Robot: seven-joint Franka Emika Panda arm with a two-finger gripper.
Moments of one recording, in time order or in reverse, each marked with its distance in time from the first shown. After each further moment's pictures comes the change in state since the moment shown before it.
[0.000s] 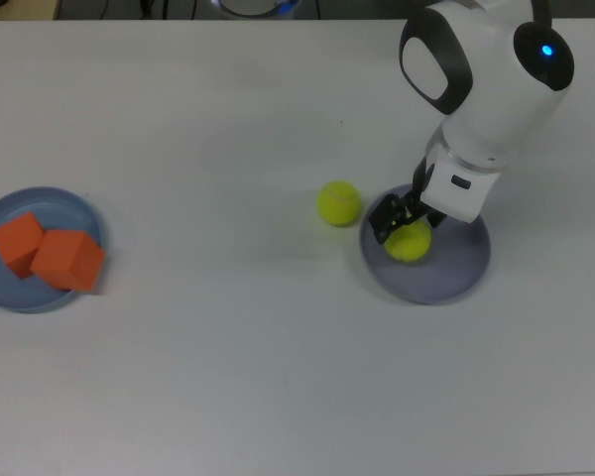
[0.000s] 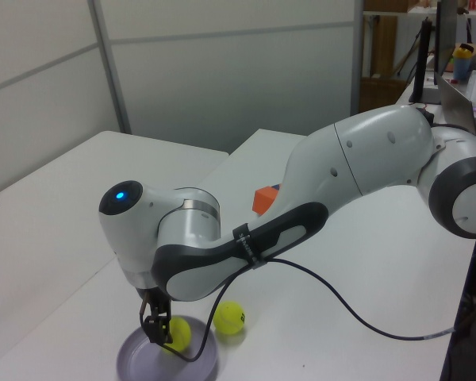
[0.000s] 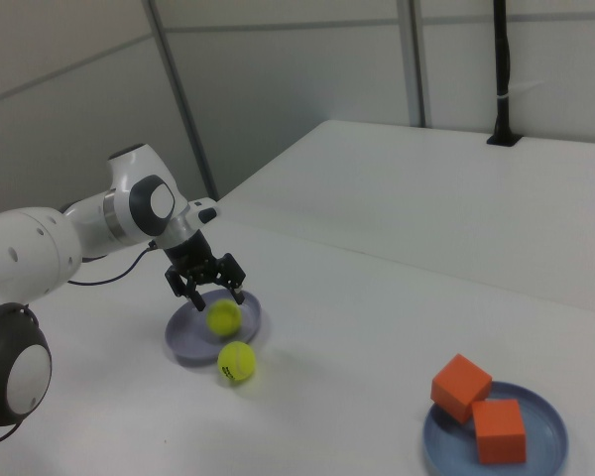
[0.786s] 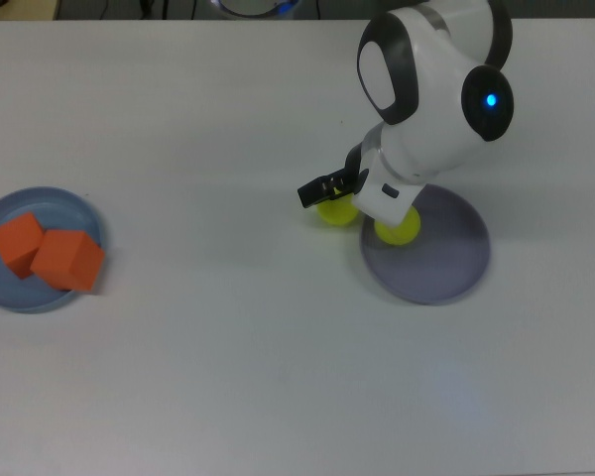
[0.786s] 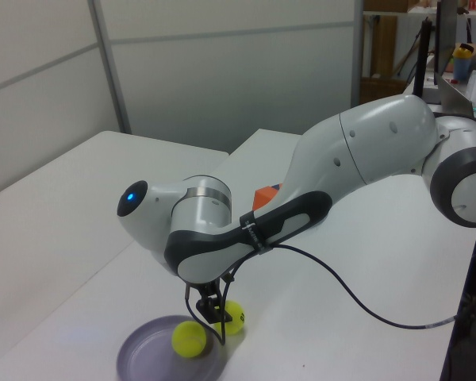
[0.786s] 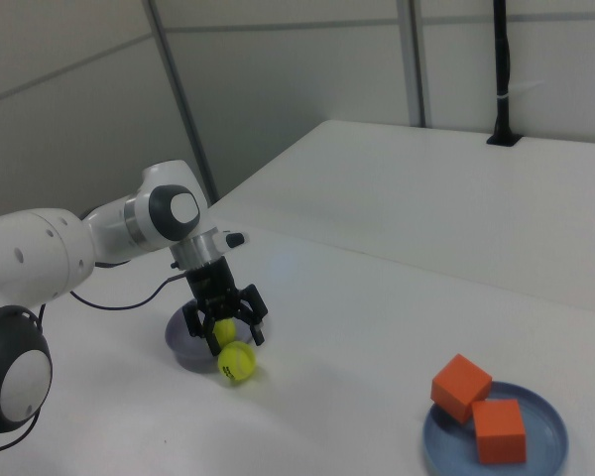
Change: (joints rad) arm -0.052 -0.032 -0.033 -0.067 -0.018 -0.284 -0.129
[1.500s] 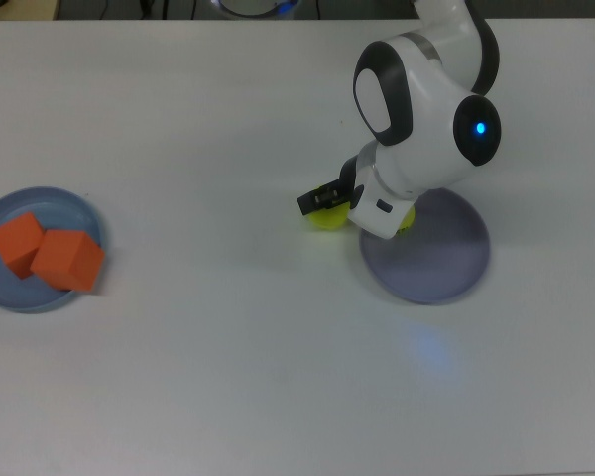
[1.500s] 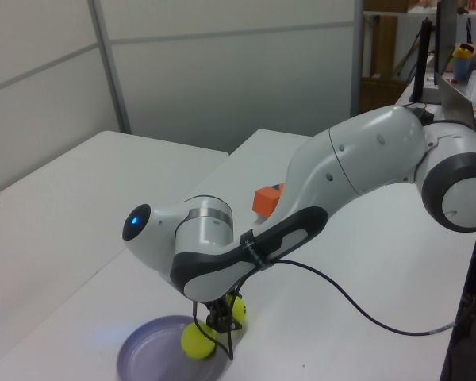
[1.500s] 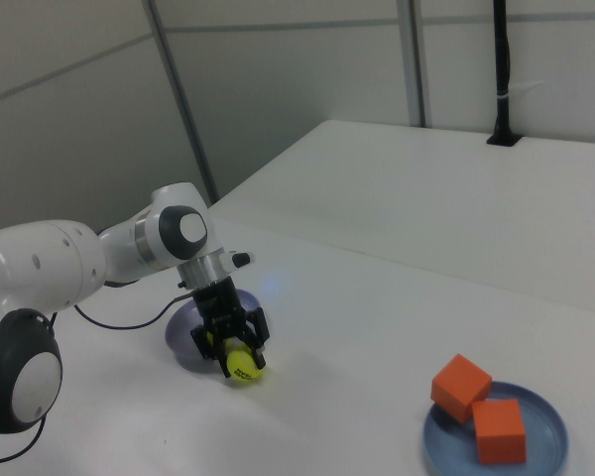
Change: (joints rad) arm 0.000 0.038 0.000 -0.033 -0.030 0.028 0.000
